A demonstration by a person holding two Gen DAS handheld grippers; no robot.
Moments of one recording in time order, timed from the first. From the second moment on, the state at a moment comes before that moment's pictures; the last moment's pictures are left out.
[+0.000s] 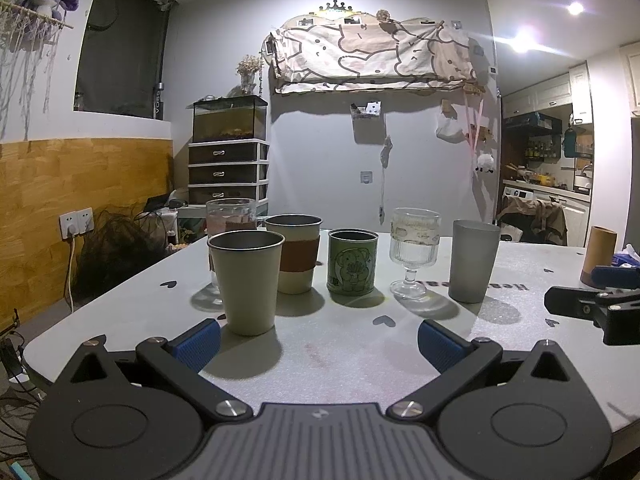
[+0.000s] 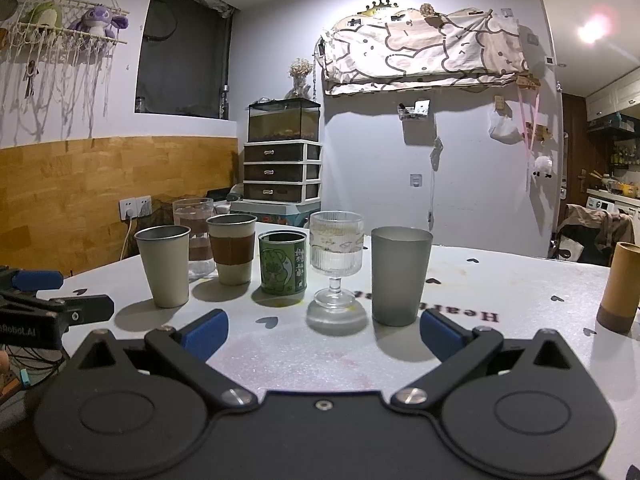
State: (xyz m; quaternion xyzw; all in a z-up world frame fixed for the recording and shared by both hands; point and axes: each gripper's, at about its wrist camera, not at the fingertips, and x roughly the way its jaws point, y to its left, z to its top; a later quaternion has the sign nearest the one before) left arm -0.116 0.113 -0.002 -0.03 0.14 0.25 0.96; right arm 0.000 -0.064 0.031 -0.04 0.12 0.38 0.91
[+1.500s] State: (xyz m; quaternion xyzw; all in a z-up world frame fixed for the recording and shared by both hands) left arm -0.116 0.115 -0.001 -0.03 0.14 0.25 0.96; right arm 0.000 -0.064 0.034 -0.04 0.12 0.39 0.91
